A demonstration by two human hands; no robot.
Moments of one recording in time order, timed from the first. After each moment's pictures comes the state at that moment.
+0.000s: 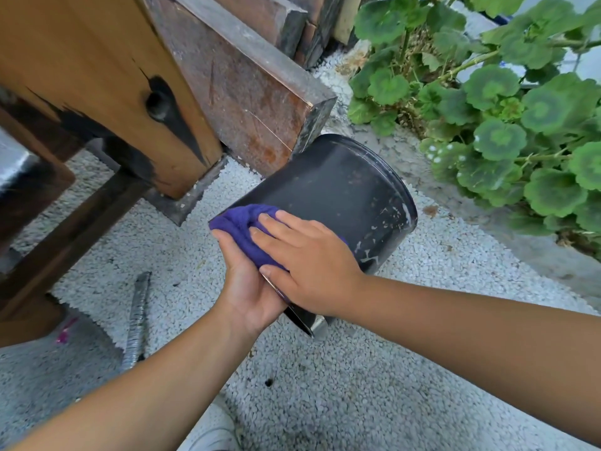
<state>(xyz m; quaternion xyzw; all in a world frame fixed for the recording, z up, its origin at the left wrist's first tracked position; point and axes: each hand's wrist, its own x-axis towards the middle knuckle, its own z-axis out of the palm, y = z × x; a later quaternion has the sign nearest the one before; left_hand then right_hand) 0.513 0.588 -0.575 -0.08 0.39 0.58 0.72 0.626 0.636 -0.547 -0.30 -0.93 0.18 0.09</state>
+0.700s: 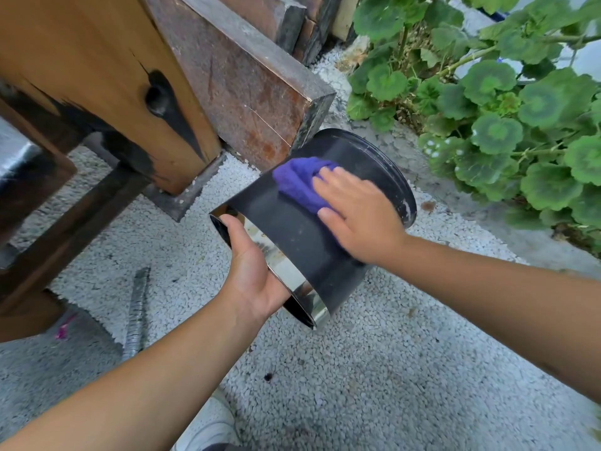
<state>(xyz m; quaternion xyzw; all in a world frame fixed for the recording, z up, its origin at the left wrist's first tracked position) 0.517 0.598 -0.567 -0.10 0.36 0.58 0.73 0.673 0.699 -0.555 -0.39 -0.90 0.15 0.10</state>
